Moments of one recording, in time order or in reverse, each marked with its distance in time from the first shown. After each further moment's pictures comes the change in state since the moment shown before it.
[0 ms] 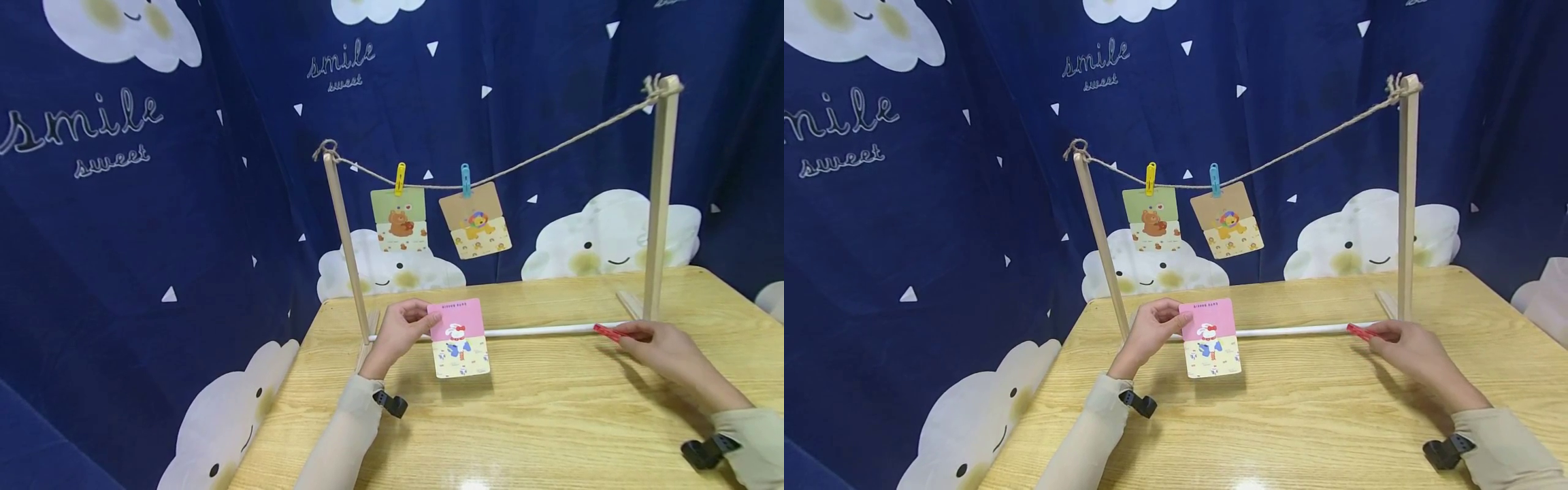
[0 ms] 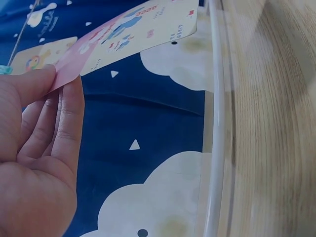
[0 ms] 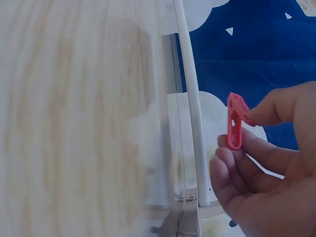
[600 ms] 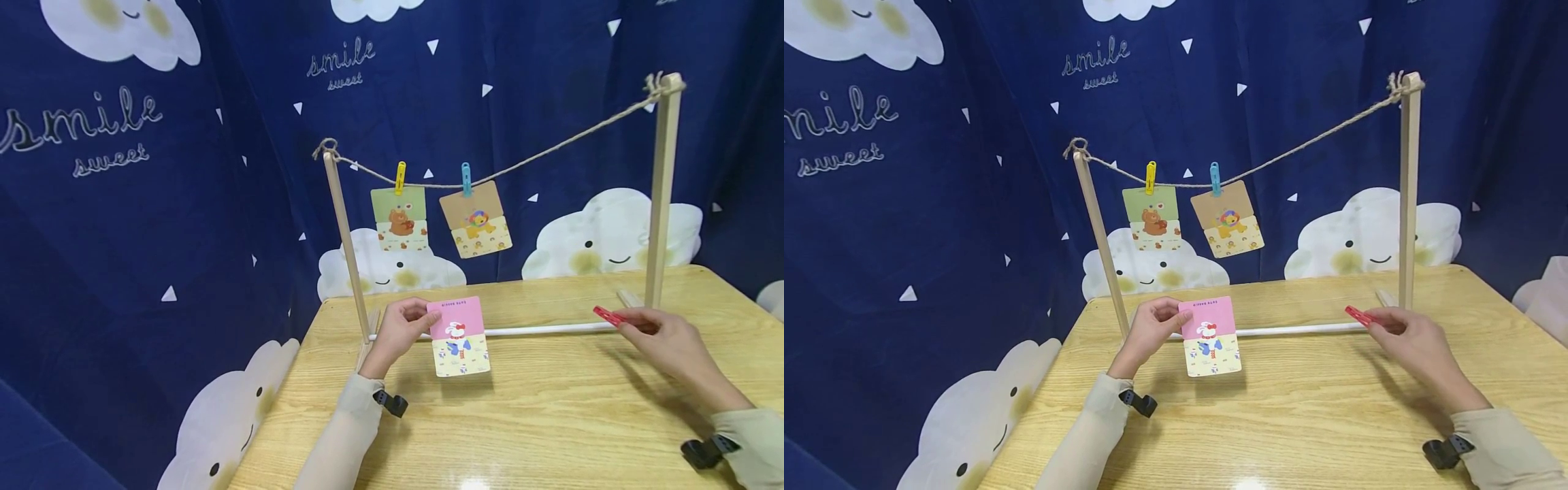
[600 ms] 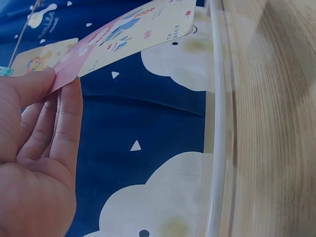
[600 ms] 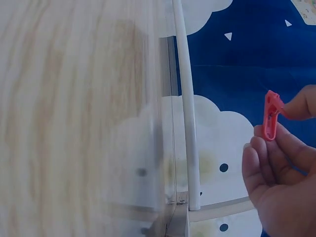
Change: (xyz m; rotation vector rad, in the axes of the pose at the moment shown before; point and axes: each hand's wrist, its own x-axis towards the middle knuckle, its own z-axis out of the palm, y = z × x) left_hand 0.000 -0.001 0.000 -0.005 0.017 0.019; right_hand -0.004 -0.014 0.000 0.082 0.238 -0.054
